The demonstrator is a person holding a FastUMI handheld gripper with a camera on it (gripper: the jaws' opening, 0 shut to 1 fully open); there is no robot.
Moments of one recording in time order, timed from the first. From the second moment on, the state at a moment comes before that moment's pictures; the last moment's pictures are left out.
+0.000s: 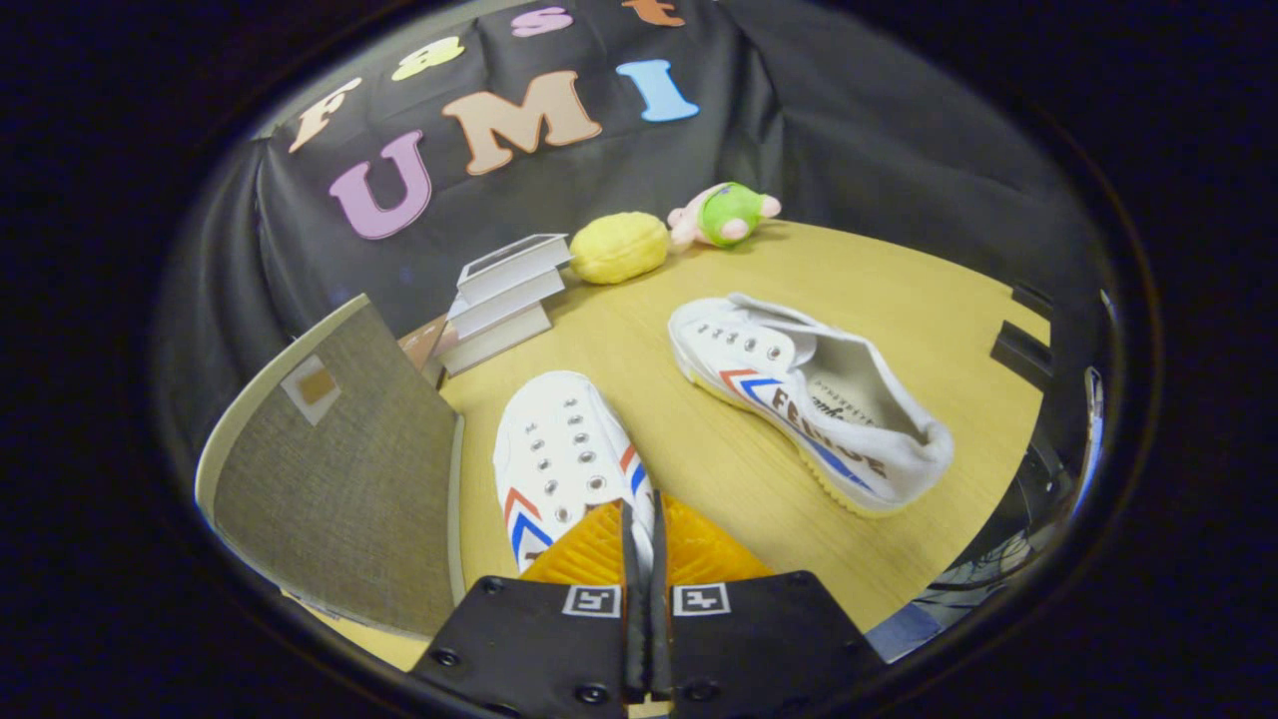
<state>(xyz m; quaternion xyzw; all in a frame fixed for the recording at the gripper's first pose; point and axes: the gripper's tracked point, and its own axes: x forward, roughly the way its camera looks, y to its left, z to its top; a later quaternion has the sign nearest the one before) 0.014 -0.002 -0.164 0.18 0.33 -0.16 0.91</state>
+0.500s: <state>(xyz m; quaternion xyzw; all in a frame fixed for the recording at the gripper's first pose) 0.024 -0.001 -0.117 0.20 0.27 -0.16 0.93</state>
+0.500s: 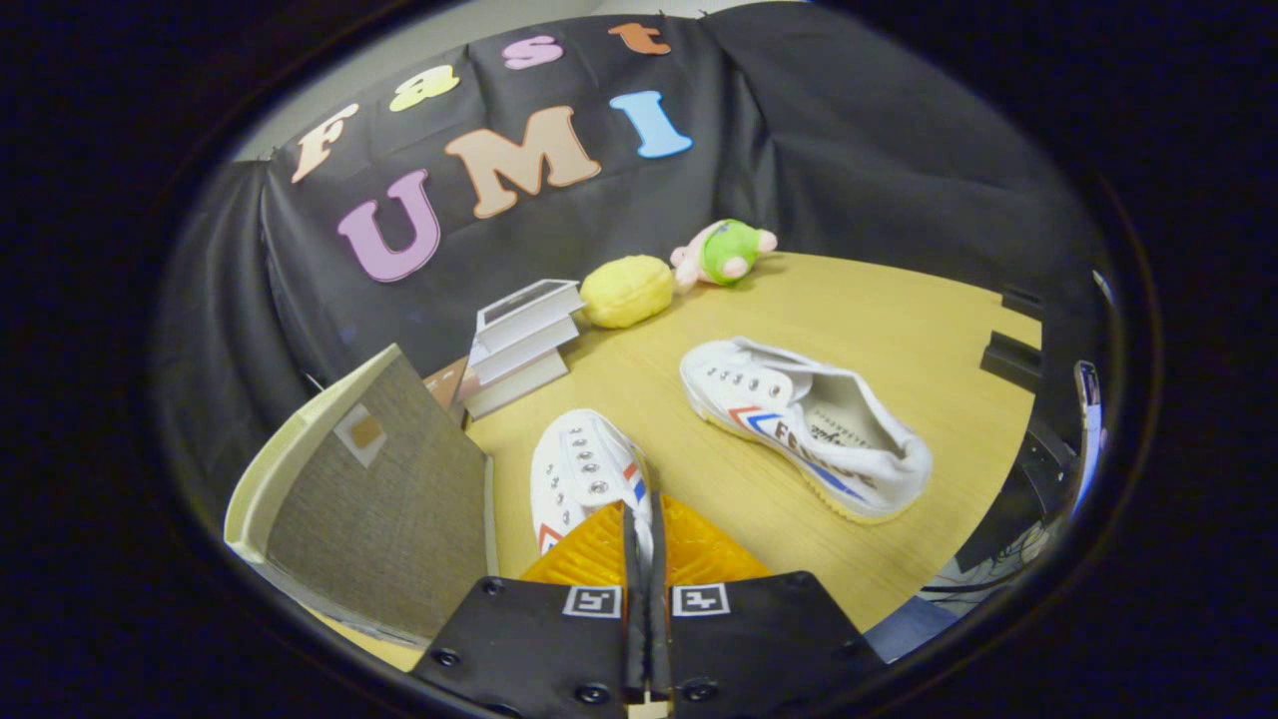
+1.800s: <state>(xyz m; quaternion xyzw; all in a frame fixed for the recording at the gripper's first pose) 0.070 0.190 0.059 0.17 0.19 -0.02 0.97</state>
